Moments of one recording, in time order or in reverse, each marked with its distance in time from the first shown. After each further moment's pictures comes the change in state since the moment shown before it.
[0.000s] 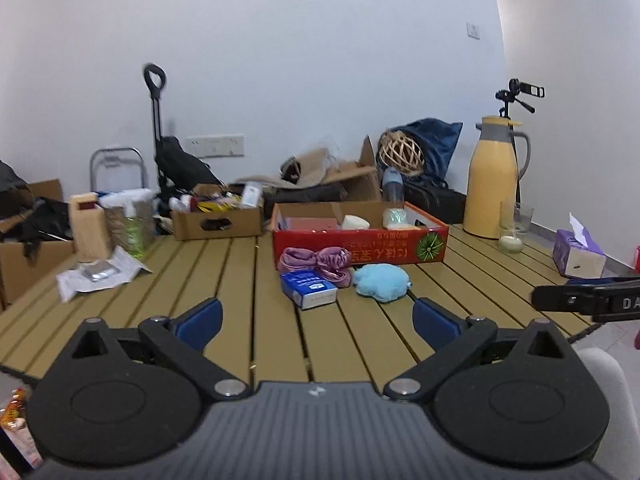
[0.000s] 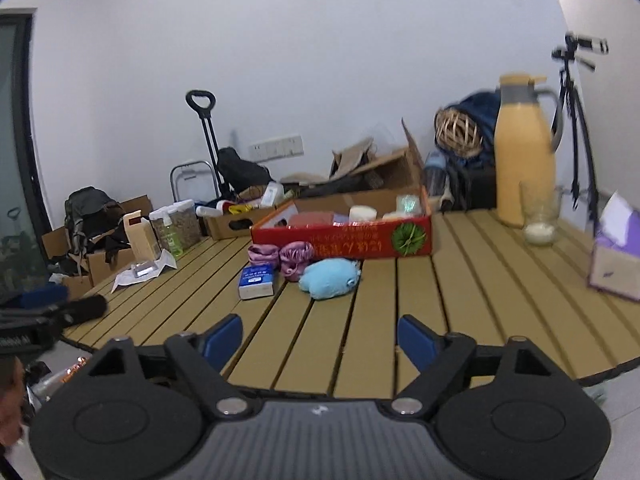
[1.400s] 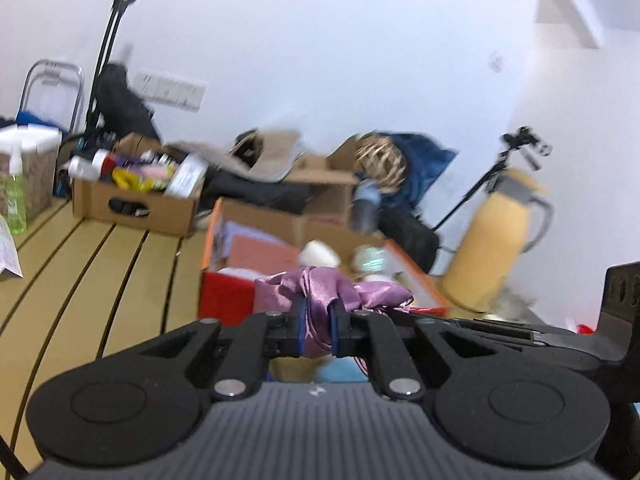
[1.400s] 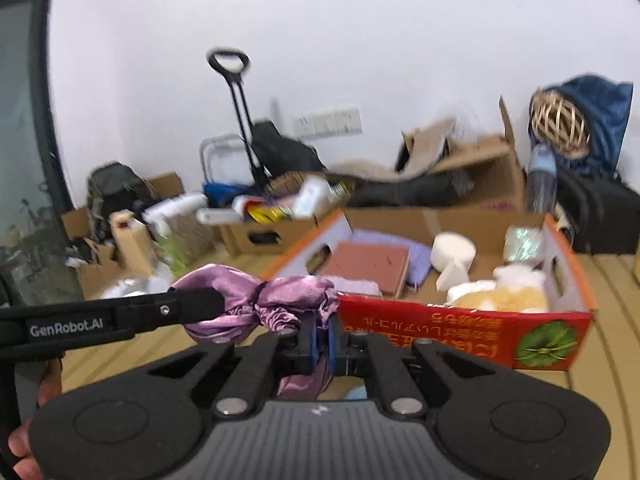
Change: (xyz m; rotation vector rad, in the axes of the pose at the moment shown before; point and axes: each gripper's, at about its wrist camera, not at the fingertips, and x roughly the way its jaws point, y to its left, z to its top) left arm 0.180 0.048 0.079 -0.258 0.059 -0.239; right arm 0.240 0.025 0.109 -0.090 0.071 0.169
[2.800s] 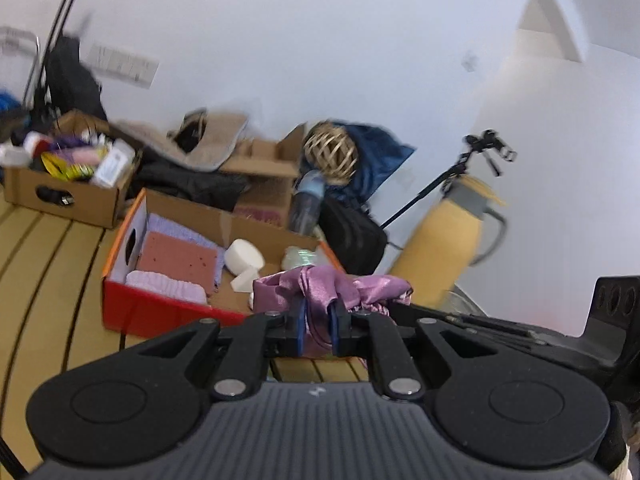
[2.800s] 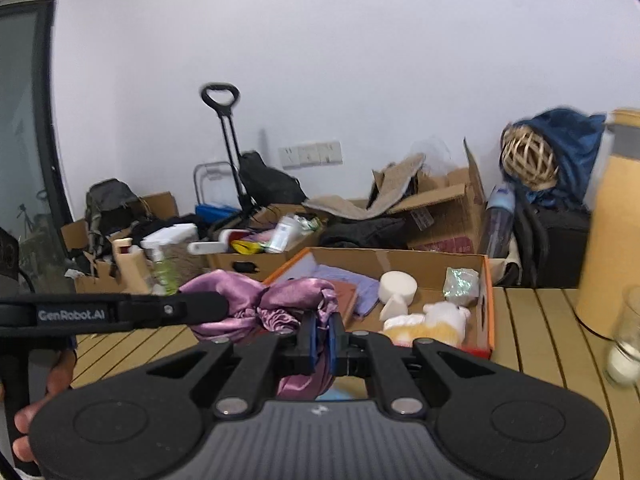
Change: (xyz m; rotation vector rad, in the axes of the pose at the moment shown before) left arm 0.071 -0.033 0.040 -0.094 0.092 -0.124; right arm -0.060 -0.055 0.044 -0.006 -0.021 -0.027
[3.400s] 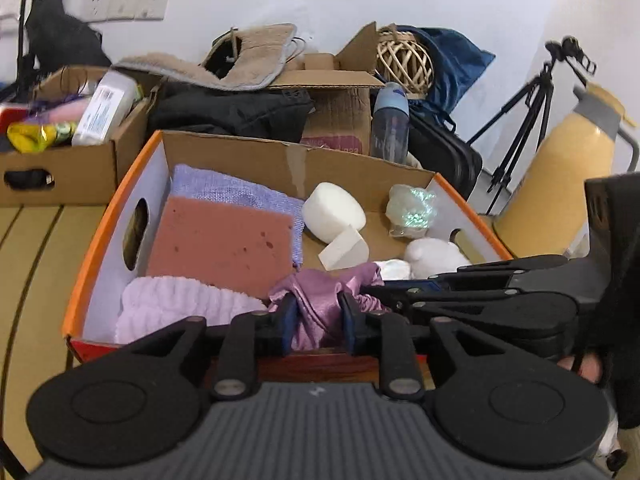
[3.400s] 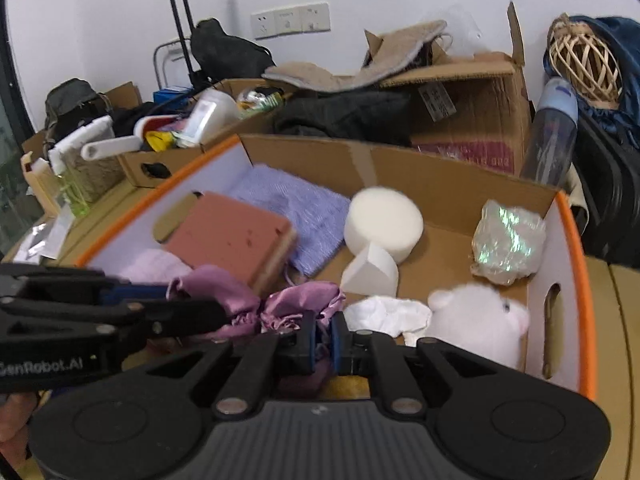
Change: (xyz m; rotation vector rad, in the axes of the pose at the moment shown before) left arm 0.152 0.060 0.005 0.129 0.224 0.185; right arm 0.231 -0.068 -0.002 -0.036 0.370 -0.020
